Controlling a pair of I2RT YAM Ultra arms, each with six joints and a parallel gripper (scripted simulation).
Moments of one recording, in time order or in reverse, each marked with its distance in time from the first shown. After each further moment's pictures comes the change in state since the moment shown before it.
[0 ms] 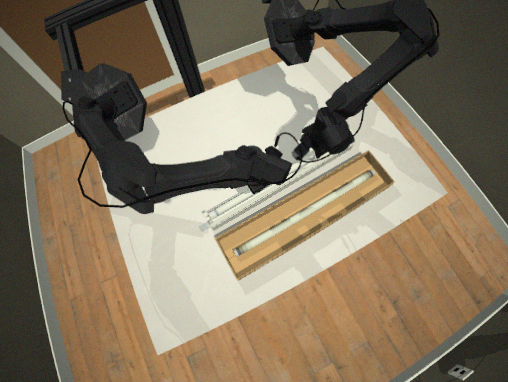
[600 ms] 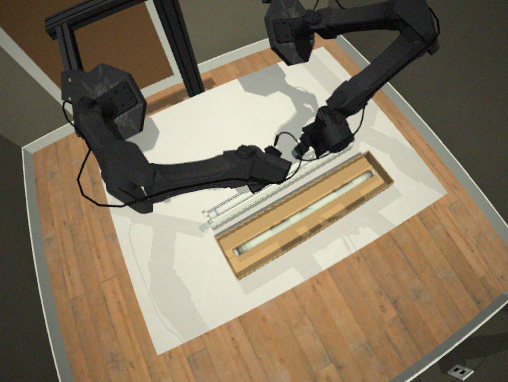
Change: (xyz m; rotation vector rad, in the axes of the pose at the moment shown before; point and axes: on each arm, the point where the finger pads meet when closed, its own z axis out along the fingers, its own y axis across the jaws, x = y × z) left arm -0.002 -0.001 -0.005 -0.001 -0.008 0.004; right arm 0.001 0.001 -0.003 -0.007 0.003 -0.003
